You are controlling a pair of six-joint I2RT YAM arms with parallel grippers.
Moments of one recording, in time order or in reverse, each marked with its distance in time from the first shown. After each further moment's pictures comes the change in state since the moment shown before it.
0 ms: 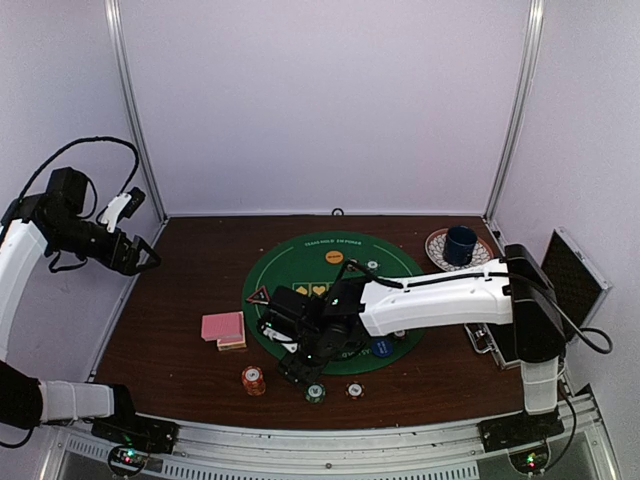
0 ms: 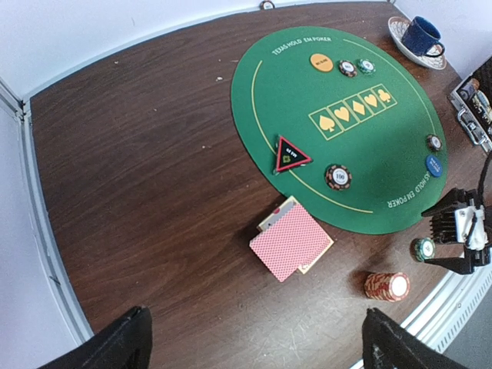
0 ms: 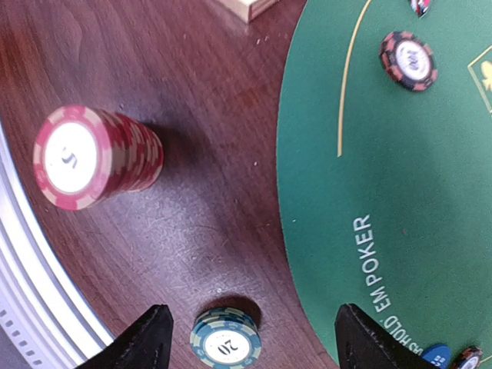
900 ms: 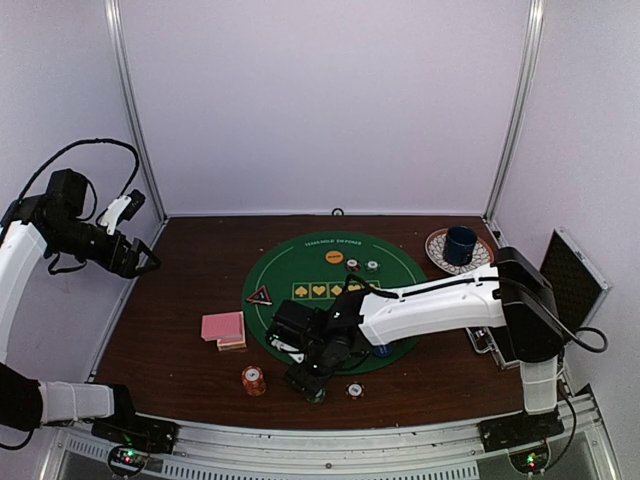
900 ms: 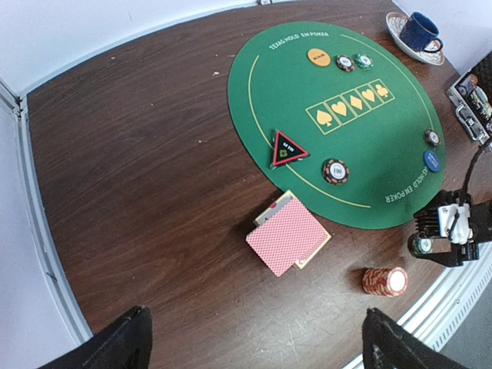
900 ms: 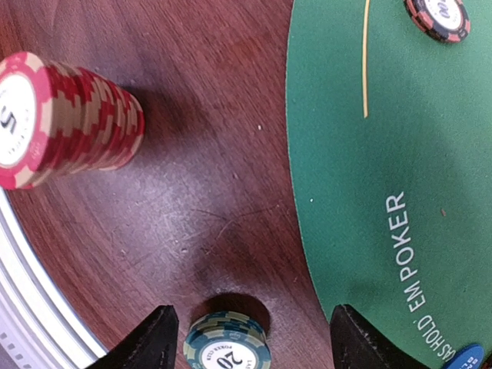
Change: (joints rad) left arm 0.000 -0.009 -0.006 -0.018 0.001 0.006; right arm 0.003 0.013 -0.093 0.065 -0.041 0.040
